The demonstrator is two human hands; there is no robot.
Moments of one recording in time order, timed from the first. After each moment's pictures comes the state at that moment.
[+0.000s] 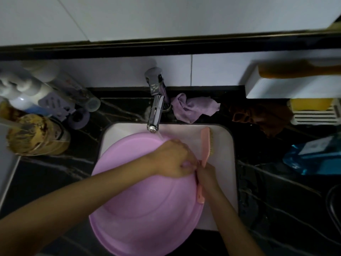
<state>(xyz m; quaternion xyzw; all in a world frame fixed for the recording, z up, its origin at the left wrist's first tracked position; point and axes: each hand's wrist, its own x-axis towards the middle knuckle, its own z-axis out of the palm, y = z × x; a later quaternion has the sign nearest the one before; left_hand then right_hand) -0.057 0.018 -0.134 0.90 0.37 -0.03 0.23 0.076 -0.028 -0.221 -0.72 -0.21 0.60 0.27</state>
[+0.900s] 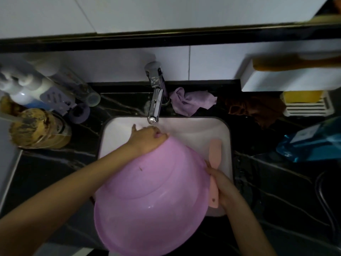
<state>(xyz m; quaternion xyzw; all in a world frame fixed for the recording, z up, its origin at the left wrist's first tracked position) -0.116 0.029 -0.154 0.66 0.68 -0.12 0.29 0.123 -0.067 -0.190 -0.53 -0.05 0.80 0.29</state>
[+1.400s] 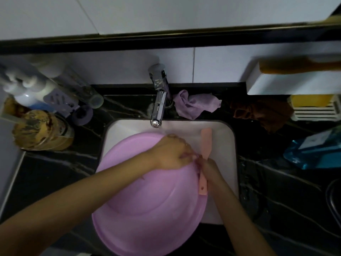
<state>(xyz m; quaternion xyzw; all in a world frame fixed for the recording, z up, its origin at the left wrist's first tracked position) -0.066 0.015 -0.141 0.88 0.42 -0.06 0.23 0.085 -0.025 -0.223 -0.66 -0.16 0.68 0.27</state>
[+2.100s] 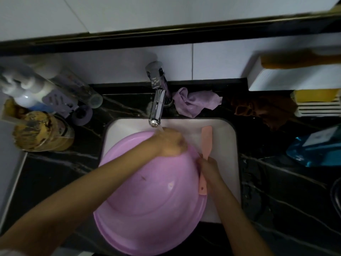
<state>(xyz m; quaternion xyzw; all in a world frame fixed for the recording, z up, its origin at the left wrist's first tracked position) -0.064 0.042 -0.136 0.80 0.52 -0.20 0.22 0.080 -0.028 -0.235 -0.68 -0.16 0.65 0.29</state>
